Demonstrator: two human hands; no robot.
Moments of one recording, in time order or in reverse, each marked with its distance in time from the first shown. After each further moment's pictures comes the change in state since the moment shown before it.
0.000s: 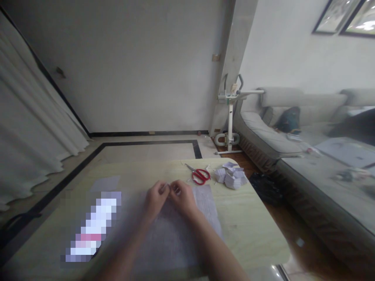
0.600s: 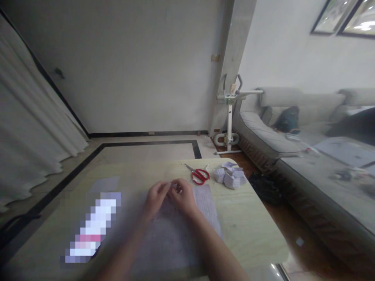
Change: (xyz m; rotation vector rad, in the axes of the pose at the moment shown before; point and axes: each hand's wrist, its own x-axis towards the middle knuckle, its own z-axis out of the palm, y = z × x) left_hand 0.002 0.013 -0.003 -0.287 -0.121 -0.047; right_hand 0.003 0.004 0.000 0.055 0.072 0.005
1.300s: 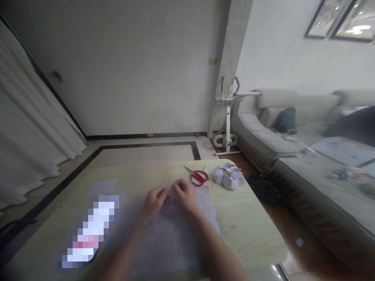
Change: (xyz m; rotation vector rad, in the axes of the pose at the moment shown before) left_hand -0.003 -0.006 -0.003 0.127 -0.111 0.045; right_hand 0.008 -0.005 -0.014 0.164 -0.062 0.159
